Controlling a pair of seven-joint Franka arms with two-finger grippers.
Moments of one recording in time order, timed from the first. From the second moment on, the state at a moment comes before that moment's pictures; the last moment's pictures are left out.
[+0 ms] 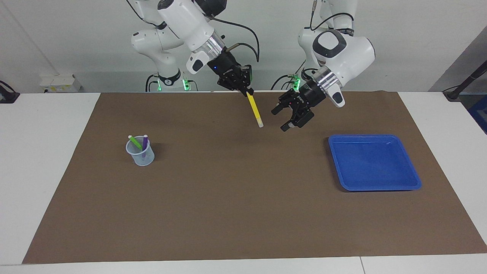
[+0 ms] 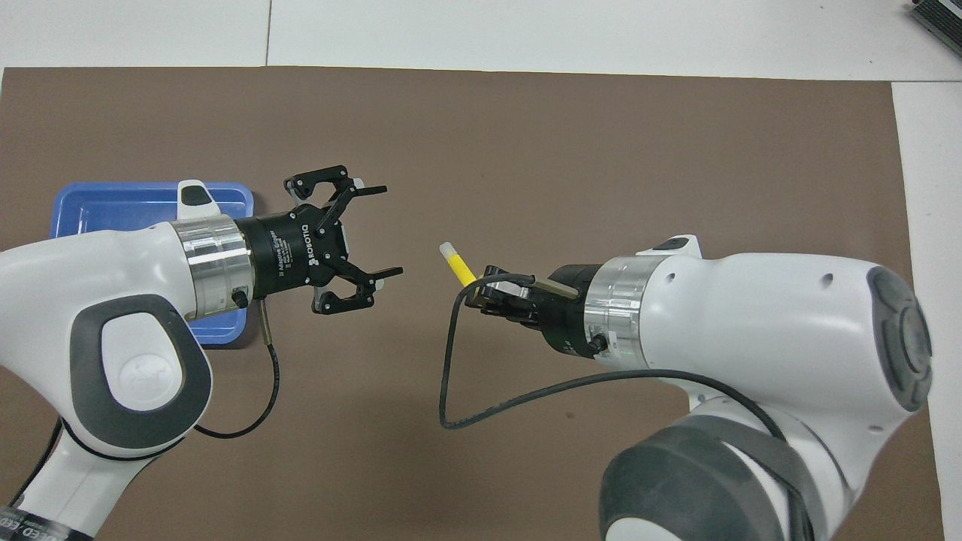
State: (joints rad) left arm -0.37 -0.10 -0.06 -2.09 -1.11 2.41 -1.33; right arm 0.38 -0.11 0.16 -1.92 0.60 2.20 0.60
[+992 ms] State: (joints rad) left arm -0.43 -0.10 -0.04 -2.09 -1.06 2.27 -1.31; right arm 0.41 -0.12 0.15 -1.93 0.60 2.20 0.60
